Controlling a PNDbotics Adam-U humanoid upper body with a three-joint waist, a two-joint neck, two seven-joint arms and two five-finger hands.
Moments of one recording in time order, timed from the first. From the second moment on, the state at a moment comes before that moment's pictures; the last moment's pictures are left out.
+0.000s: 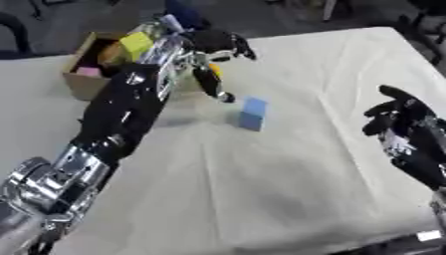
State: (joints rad) left arm -1.01 0.22 -0.19 -0.84 -1.13 -0.48 -0.39; right arm -0.28 -0.15 0.10 -1.67 0.14 -0.20 0.24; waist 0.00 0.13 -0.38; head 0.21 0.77
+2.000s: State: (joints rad) left arm -0.98 0.44 0.03 -0.82 -1.09 0.08 -0.07; right arm -0.27 -0.16 0.09 -1.67 0.14 -0.20 0.23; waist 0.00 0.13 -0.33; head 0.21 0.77
